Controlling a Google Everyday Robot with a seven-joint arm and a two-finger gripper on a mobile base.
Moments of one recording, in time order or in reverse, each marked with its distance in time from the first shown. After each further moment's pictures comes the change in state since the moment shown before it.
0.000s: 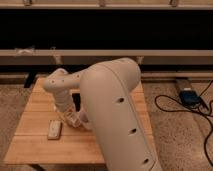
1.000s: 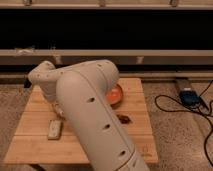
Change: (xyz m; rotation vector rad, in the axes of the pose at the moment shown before) arm -0.095 0.000 -0.019 0.066 -0.095 -0.002
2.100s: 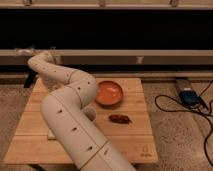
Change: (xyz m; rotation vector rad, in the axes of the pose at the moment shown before) arm -0.104 -0.060 0.014 0.033 -0.007 0.115
